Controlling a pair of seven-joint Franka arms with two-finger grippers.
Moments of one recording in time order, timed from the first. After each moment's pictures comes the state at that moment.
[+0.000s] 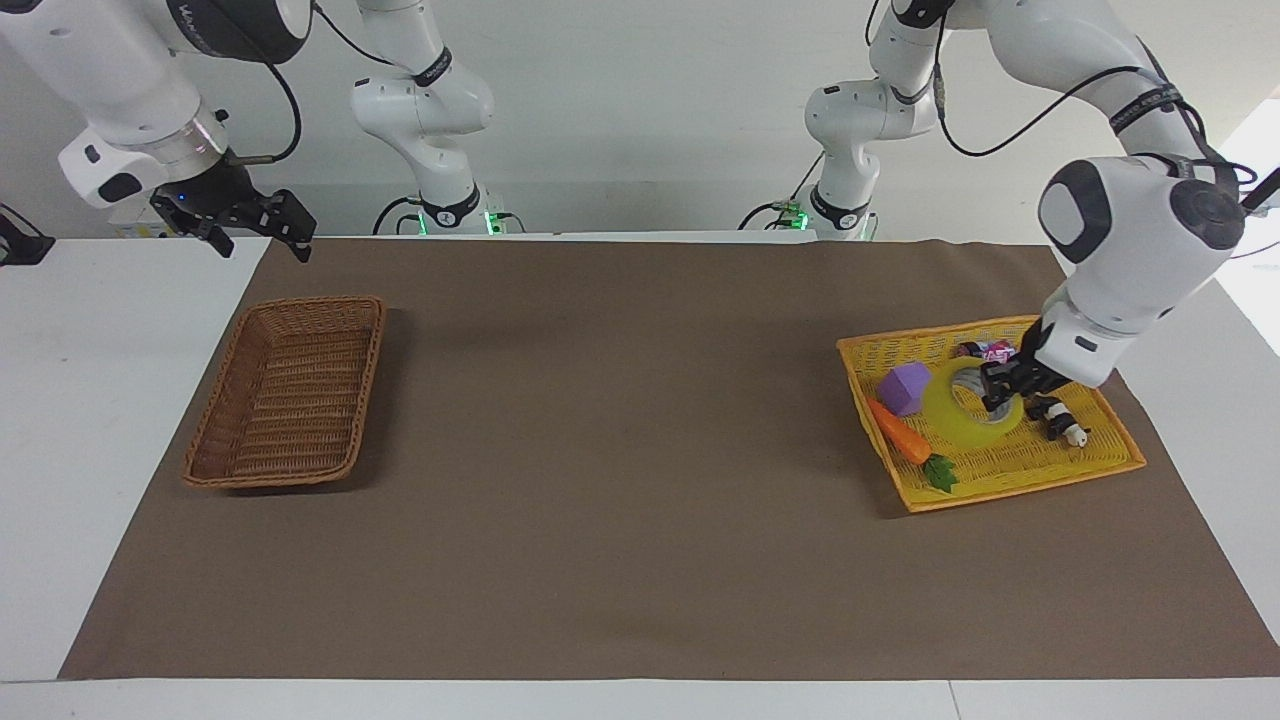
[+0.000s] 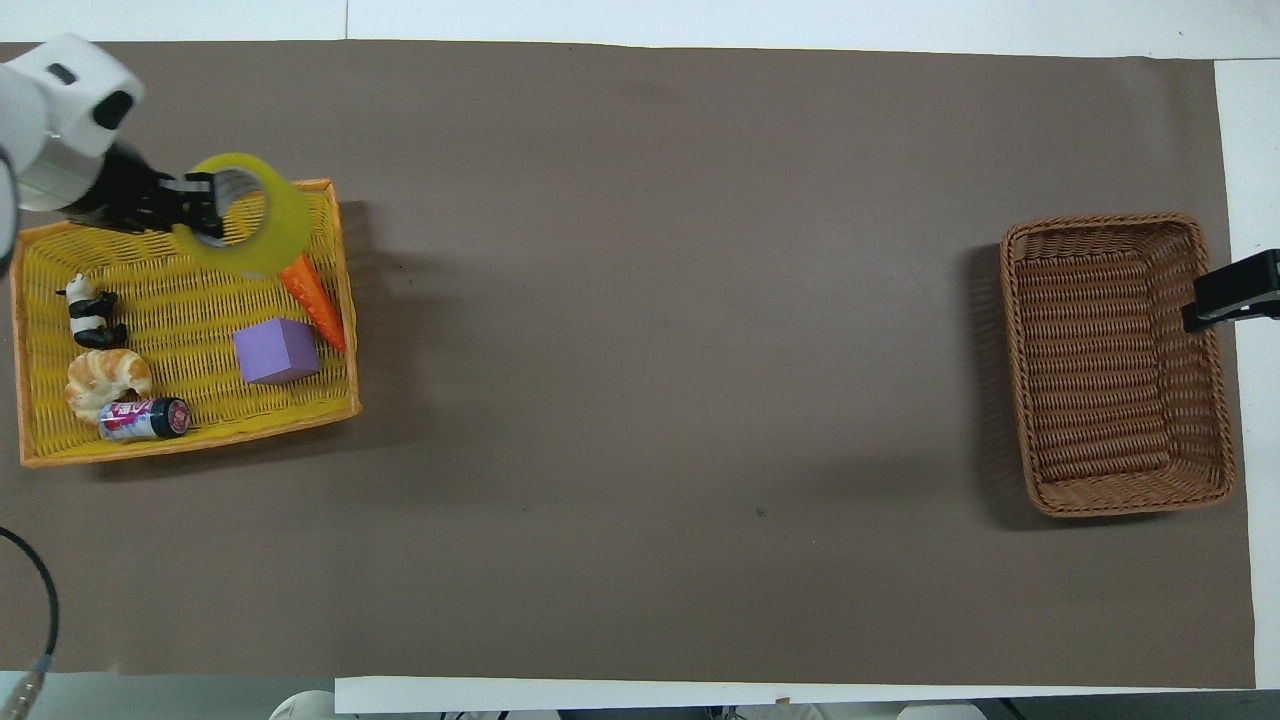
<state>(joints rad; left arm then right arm) -0.15 0.21 -0.06 -1.65 -0.03 1.86 -0.23 0.06 -0.02 -0.18 -1.57 -0.04 1.41 -0.03</state>
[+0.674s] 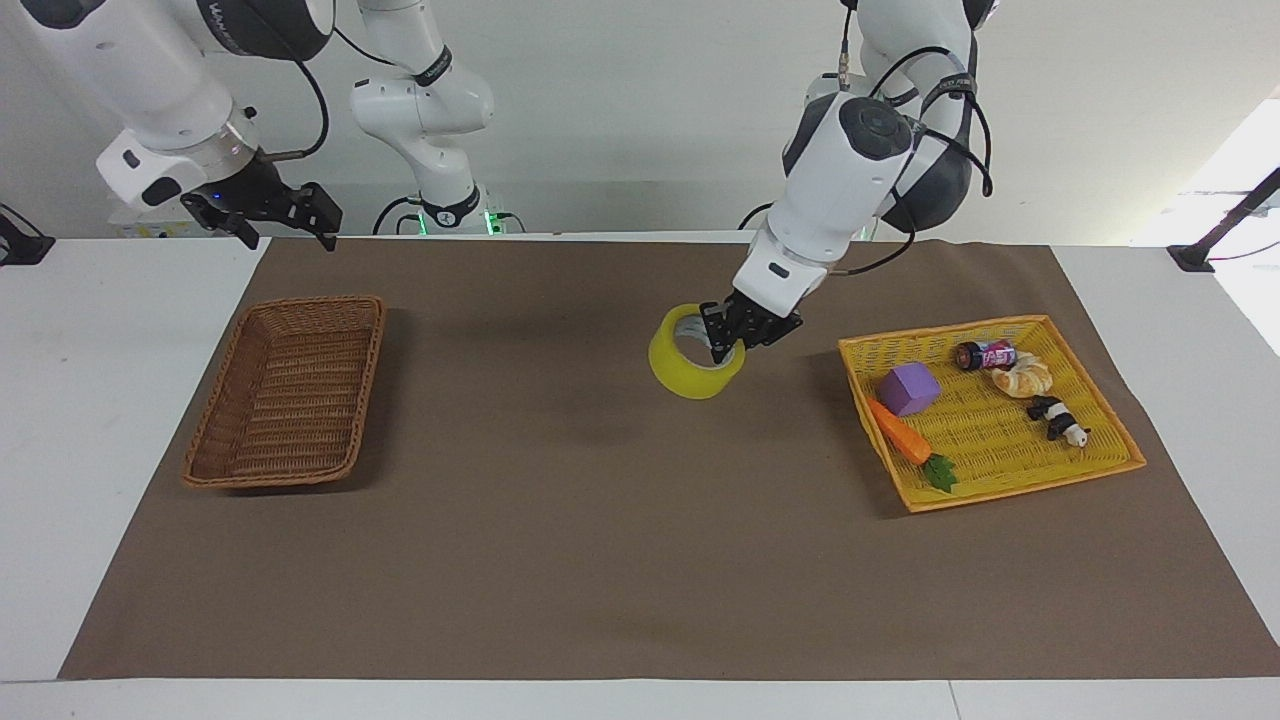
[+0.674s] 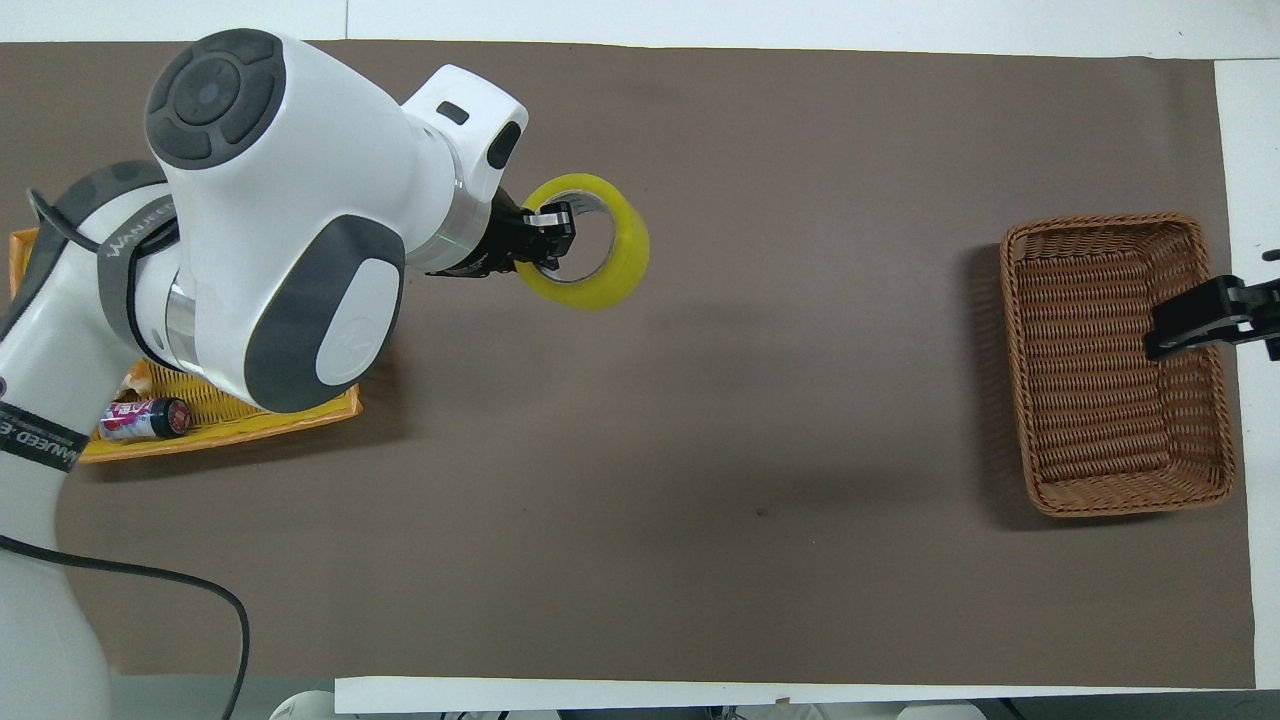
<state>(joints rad) -0.52 0.22 -0.07 -1.56 -0.22 1.97 -0.61 0.11 -0.03 -0.16 -1.59 0.06 1.36 -0.04</state>
